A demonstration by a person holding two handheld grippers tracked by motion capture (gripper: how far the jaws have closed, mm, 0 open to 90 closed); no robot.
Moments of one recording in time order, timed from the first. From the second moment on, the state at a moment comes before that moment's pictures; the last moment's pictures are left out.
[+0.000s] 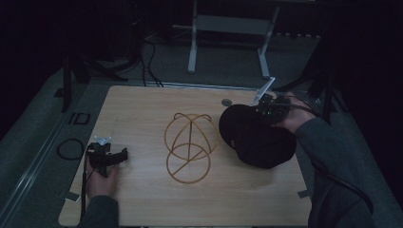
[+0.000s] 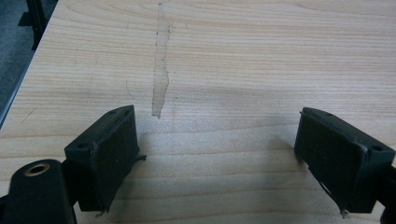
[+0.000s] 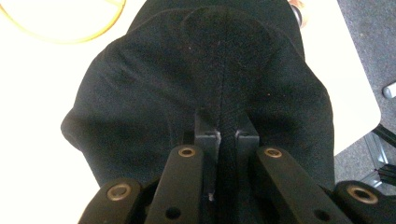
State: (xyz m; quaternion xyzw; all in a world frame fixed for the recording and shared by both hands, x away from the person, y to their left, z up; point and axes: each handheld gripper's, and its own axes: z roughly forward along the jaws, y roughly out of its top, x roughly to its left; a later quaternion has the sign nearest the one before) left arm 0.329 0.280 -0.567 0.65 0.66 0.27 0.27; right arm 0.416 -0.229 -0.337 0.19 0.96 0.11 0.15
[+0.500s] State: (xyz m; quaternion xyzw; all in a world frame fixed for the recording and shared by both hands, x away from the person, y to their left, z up) left arm 0.329 0.280 -0.567 0.65 0.66 0.27 0.27; right arm 0.409 -0.232 -0.322 0.19 0.96 0.11 0.16
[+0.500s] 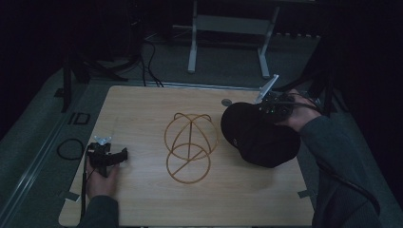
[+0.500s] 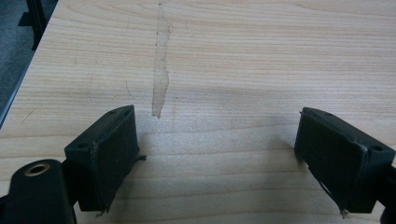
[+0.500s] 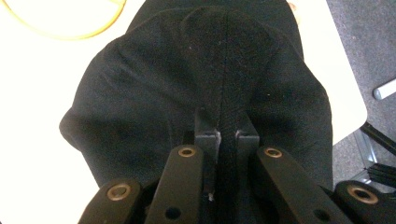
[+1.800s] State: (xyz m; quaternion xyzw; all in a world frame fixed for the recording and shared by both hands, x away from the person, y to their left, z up) left arm 0.329 0.280 -0.567 0.65 0.66 0.27 0.27; right arm 0.389 -0.243 -0.280 0.15 0.96 0.16 0.15
